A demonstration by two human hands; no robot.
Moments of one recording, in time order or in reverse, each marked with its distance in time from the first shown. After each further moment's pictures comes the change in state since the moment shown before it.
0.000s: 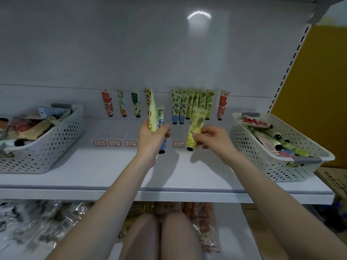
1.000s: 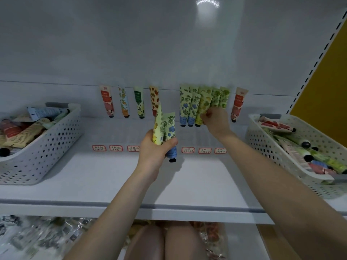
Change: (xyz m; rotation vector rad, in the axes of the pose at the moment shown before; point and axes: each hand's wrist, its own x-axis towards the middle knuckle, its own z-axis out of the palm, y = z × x) left_hand 0.030 -0.034 -0.011 -0.018 -0.052 -0.081; right_hand 0.133 0.023 0.021 -0.520 0.224 -0.112
